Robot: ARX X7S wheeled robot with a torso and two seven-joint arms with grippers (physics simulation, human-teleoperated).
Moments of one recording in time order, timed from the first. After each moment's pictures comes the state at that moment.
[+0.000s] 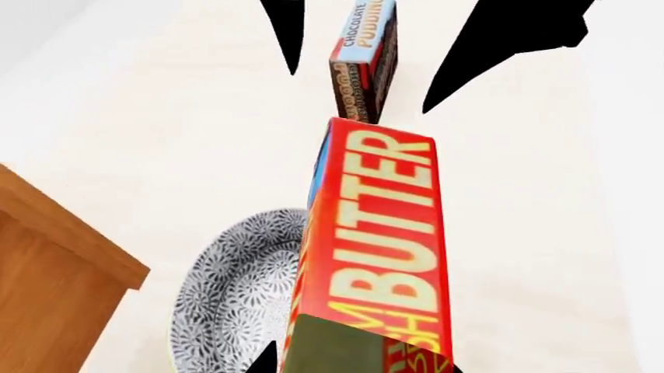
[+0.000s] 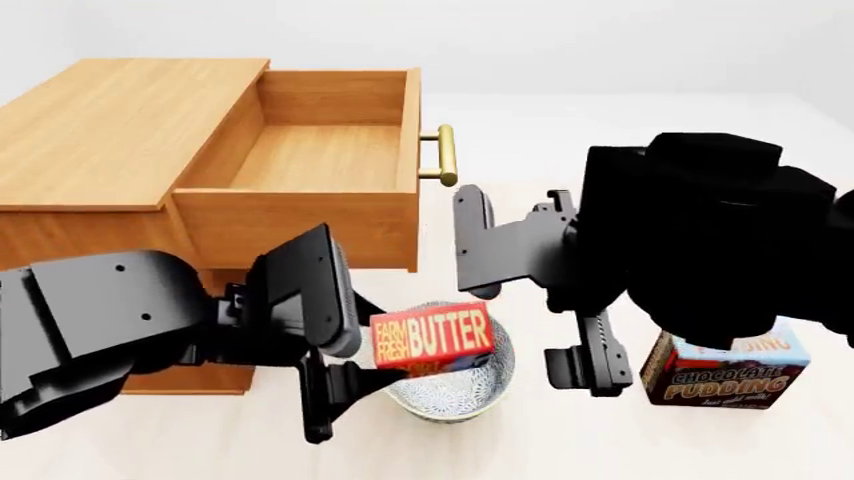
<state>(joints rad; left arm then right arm) -1.41 -0.85 1.40 0.18 -1.05 -0.52 0.49 1.91 0.48 -1.77 -0.18 0.60 1.18 -0.91</state>
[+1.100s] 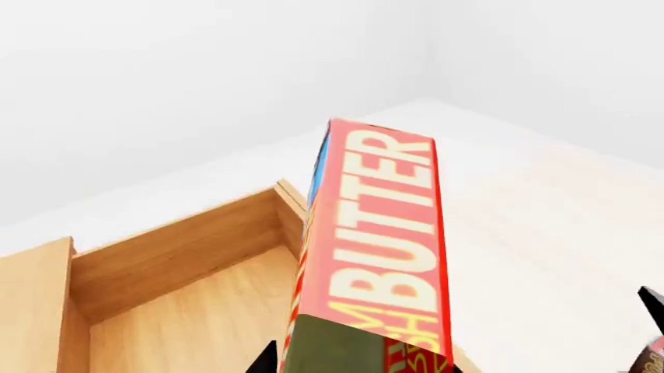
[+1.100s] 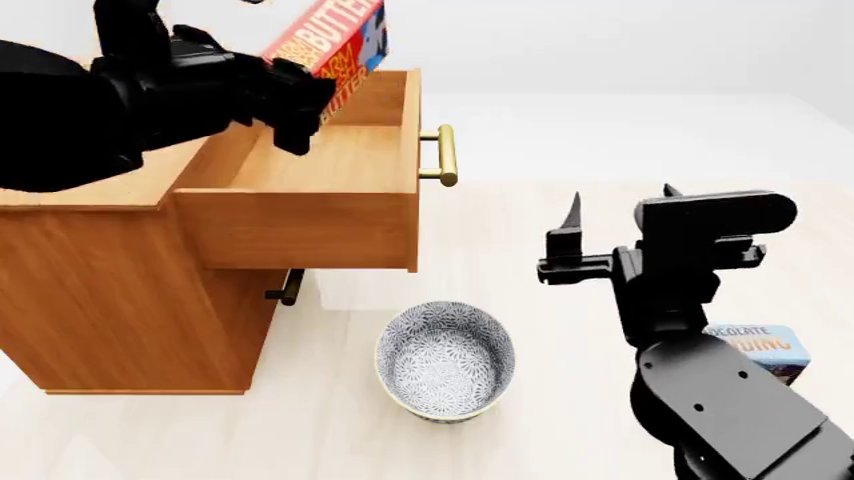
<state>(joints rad) -1.75 -0.77 1.21 -0.13 -1.58 -0.71 -0.15 0.59 0.55 -0.40 -0.38 0.57 0.60 0.58</state>
